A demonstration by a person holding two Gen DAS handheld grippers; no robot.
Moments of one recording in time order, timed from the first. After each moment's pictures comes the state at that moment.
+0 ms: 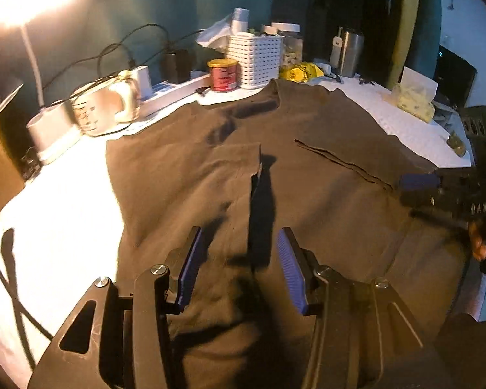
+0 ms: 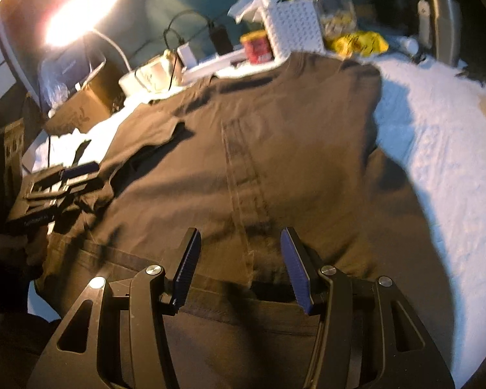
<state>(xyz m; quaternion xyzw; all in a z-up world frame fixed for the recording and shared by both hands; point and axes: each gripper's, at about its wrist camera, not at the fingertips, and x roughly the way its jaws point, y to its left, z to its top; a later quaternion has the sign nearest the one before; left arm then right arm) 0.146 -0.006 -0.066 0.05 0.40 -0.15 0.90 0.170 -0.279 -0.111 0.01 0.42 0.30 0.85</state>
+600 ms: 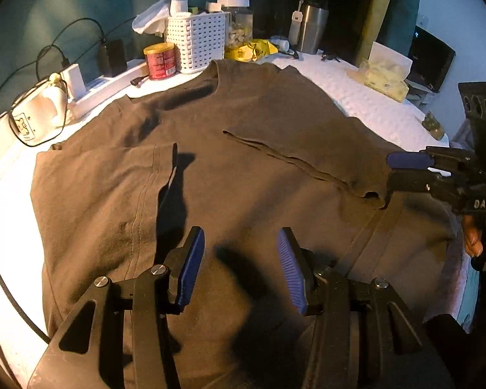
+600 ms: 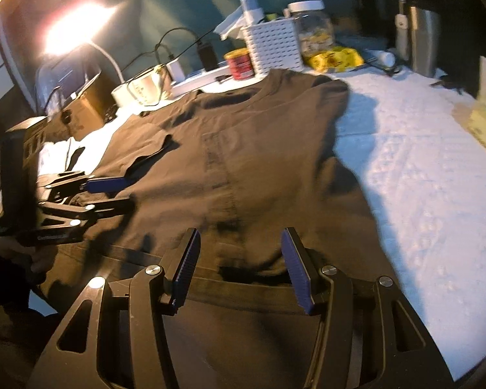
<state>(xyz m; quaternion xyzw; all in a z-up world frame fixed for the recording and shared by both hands) 0.145 -0.063 -0.066 0.06 0.43 -0.21 0.87 0.158 -0.323 -0.091 0.01 0.40 0.27 0.88</state>
